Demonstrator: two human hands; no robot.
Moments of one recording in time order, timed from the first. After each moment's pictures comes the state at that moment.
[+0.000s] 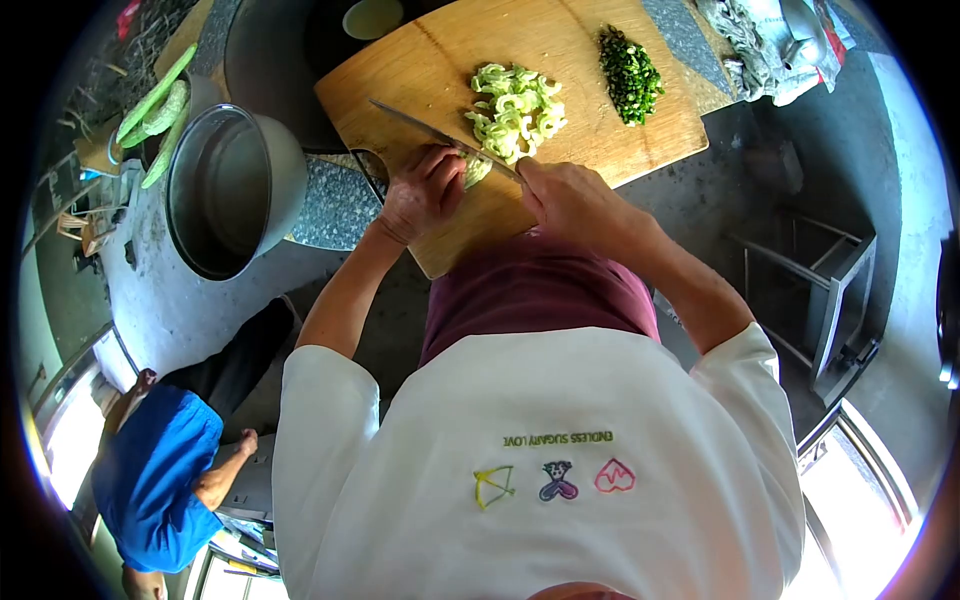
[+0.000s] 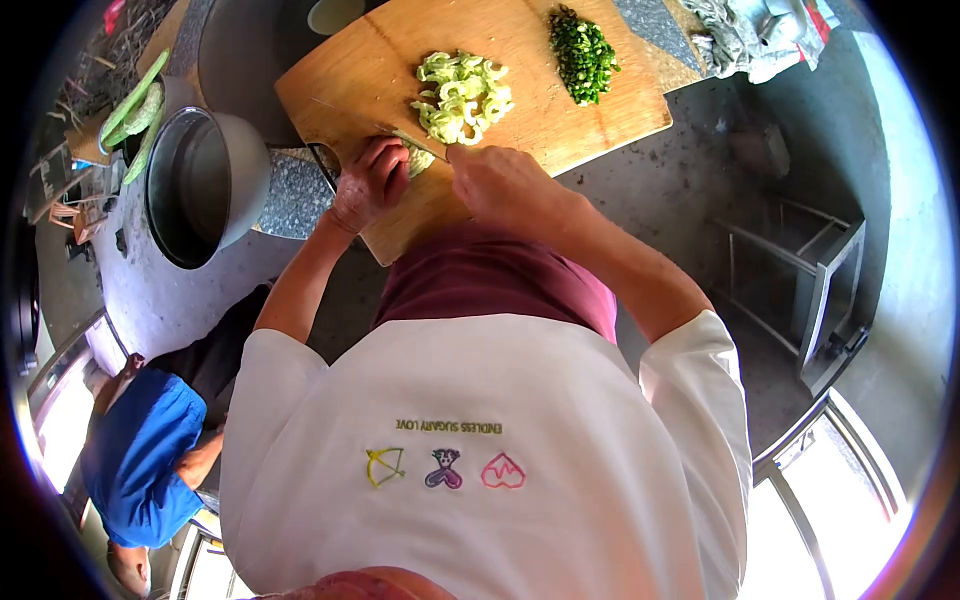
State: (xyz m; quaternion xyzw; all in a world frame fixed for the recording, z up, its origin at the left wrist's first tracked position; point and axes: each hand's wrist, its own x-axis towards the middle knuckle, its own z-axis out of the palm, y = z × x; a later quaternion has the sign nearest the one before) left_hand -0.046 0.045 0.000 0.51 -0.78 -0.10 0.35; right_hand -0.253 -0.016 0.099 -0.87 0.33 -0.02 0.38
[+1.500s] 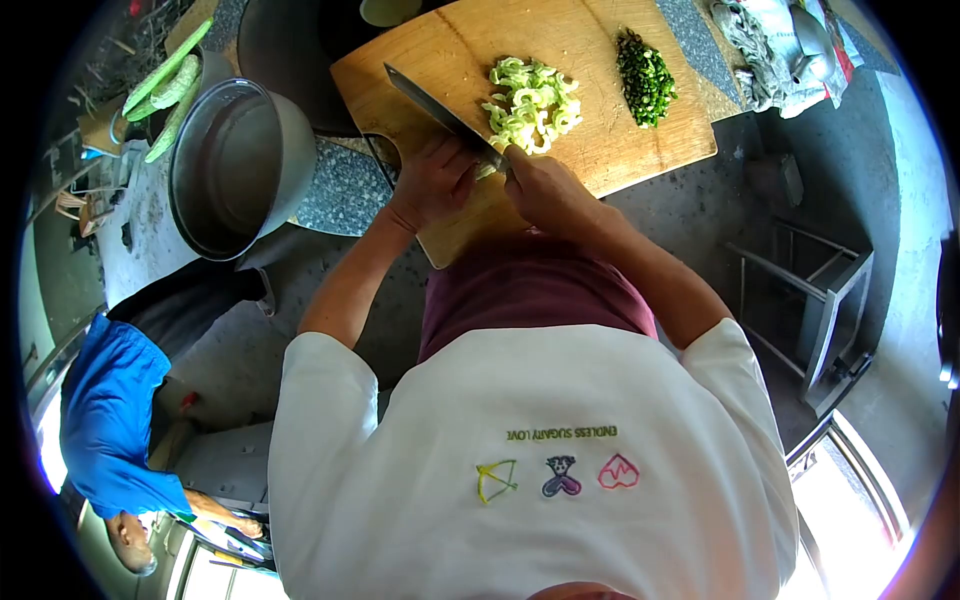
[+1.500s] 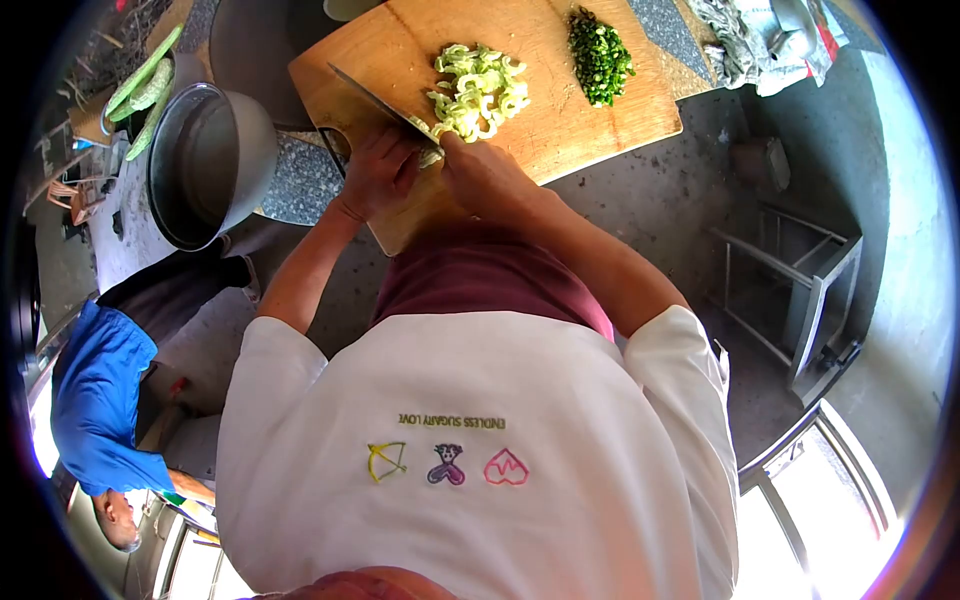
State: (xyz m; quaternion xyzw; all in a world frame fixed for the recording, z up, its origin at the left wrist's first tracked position) left_hand -0.044 0.050 0.003 0.53 -0.79 -0.07 0.31; right_hand -0.226 -0.002 0.045 -0.85 0.36 -0.08 0.38
